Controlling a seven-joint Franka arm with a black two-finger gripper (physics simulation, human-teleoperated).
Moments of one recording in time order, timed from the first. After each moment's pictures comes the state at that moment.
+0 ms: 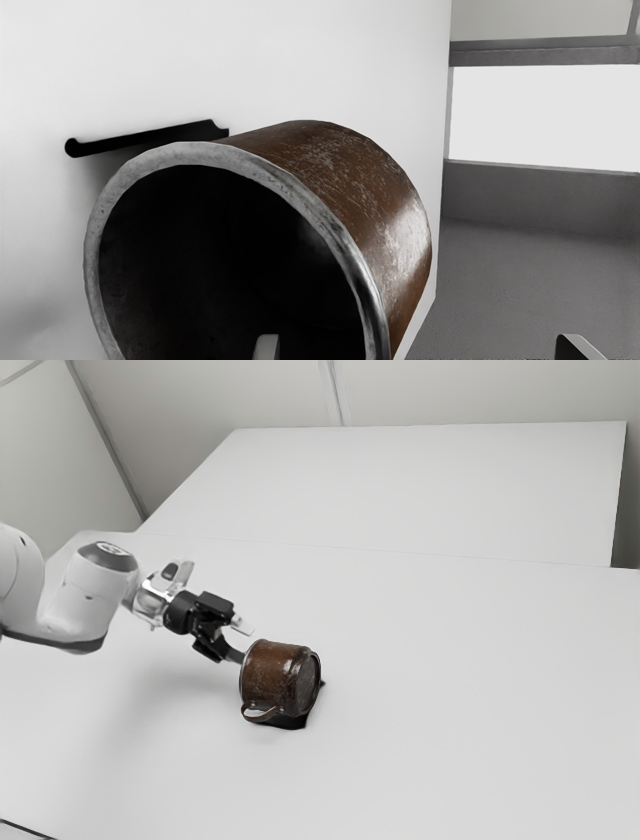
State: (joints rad) arm 0.15 0.18 0.16 -2.16 -1.03 1.63 0.82
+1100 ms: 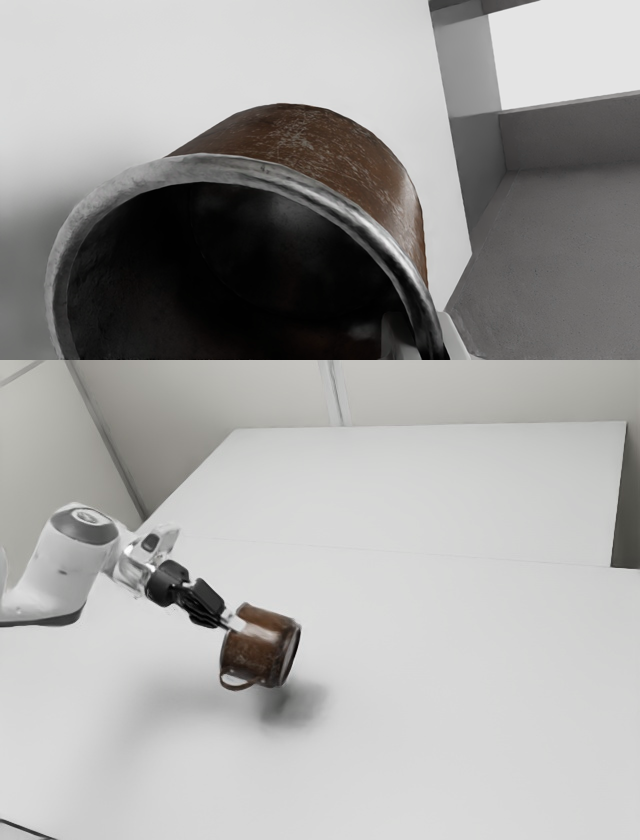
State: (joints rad) arm 0.16 0.00 0.12 -2.15 -0.90 1.62 0.87
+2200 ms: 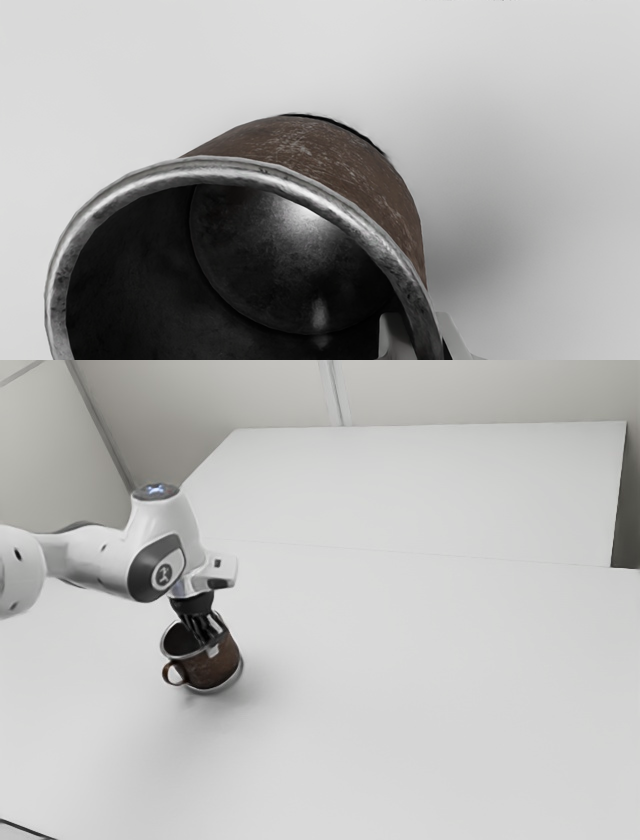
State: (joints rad) arm 0.13 -0.02 -0.09 -2.26 0.14 2.22 0.33
